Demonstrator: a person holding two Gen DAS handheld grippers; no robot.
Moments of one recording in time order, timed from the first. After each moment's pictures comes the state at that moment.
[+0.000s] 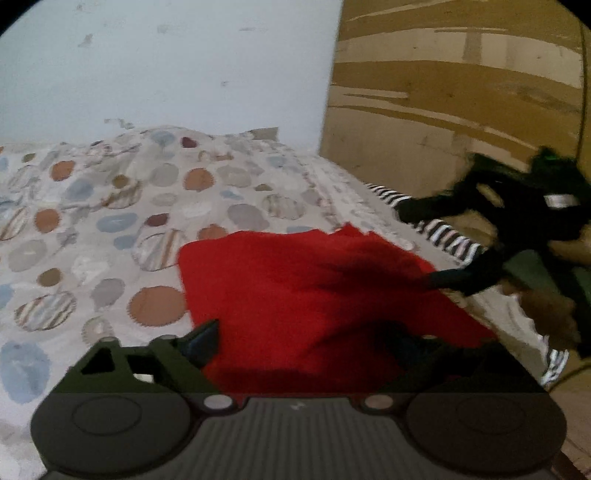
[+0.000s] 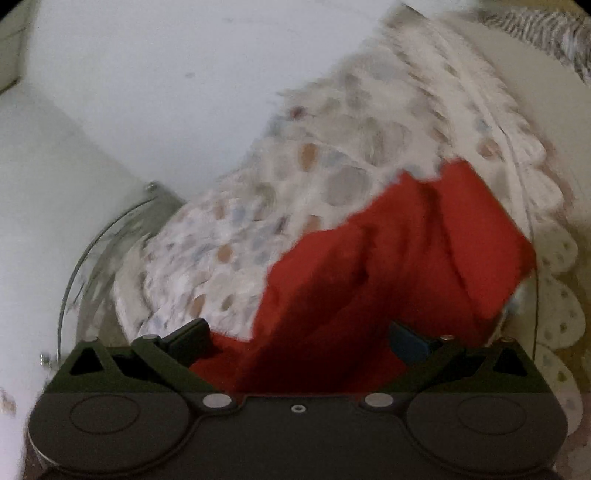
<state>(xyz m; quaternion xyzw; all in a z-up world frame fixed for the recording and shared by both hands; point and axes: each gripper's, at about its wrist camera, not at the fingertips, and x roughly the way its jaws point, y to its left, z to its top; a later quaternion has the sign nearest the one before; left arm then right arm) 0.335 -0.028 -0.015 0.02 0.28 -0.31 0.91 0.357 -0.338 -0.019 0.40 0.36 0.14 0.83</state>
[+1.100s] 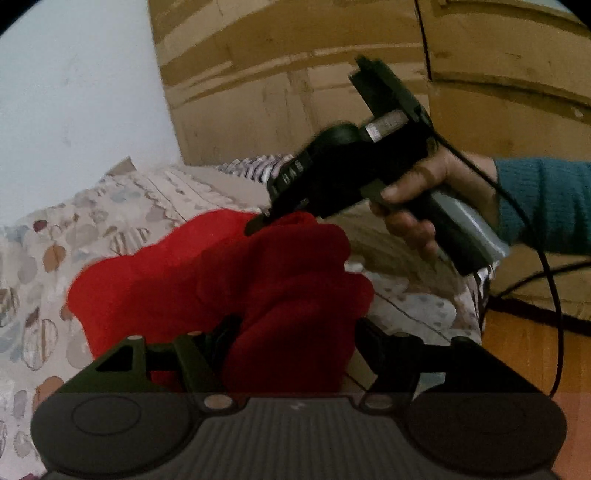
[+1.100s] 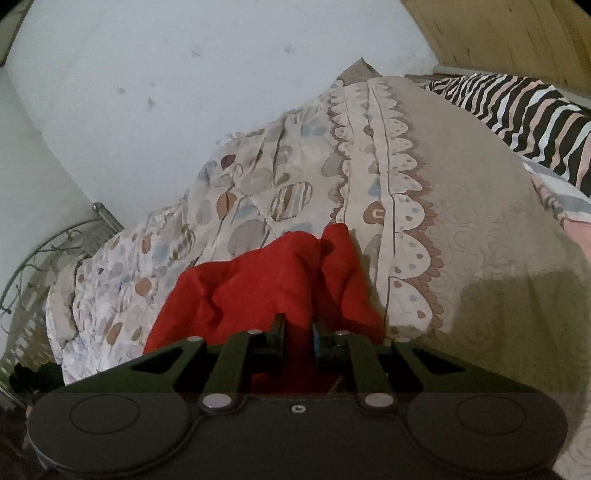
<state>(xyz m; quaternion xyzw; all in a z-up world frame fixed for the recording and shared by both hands) 0.269 -0.142 -0.037 0.22 0.22 -0.45 0.83 0.325 -0.395 -0.050 0.29 0.30 0.05 0.91</state>
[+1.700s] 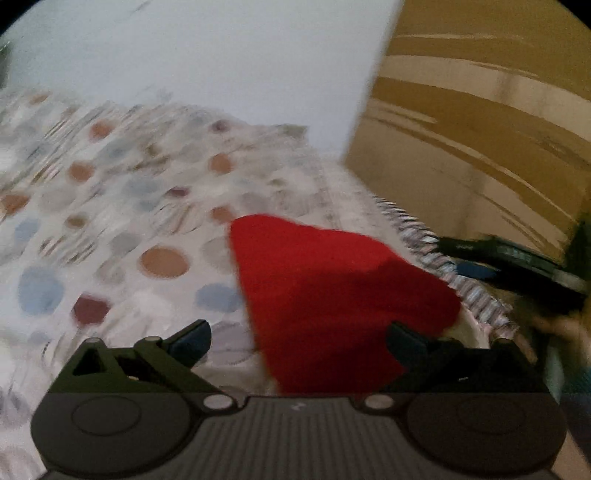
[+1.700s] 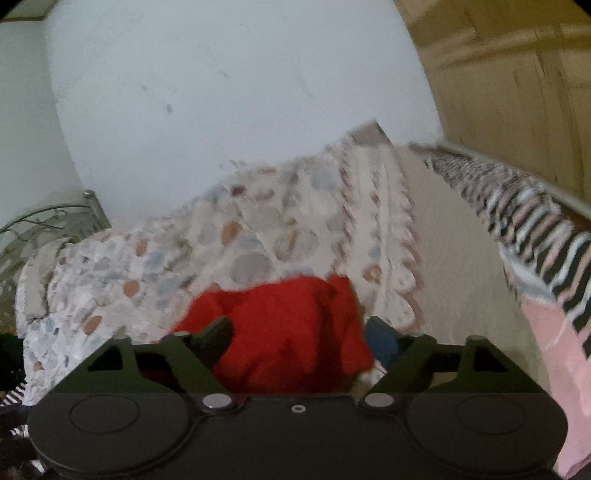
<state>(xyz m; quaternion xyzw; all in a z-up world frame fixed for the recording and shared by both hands) 0.296 -0.012 0.006 -0.09 0.33 -0.25 0.91 0.276 -0.357 0.016 0.18 0.23 0.02 0.96</state>
